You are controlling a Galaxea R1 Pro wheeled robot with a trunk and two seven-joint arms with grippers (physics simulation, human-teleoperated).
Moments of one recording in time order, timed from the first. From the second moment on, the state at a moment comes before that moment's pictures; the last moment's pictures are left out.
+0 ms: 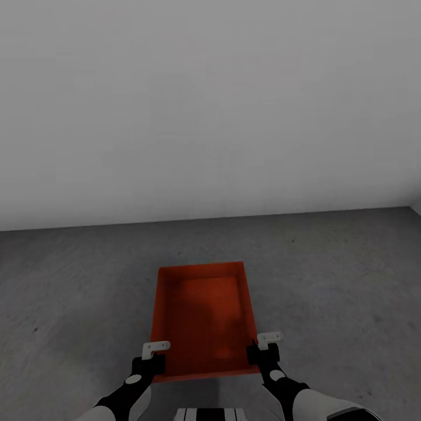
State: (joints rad) left arm -0.57 -0.08 -0.06 -0.19 0.10 -0.18 0.13; right arm -0.68 0.13 0.17 0.01 -0.01 -0.40 -0.18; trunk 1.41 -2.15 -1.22
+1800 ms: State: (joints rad) left arm -0.57 -0.08 -0.06 -0.18 0.10 -0.22 0.13; right arm -0.68 0.12 0.14 0.01 -0.02 -0.41 -0.17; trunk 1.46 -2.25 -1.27
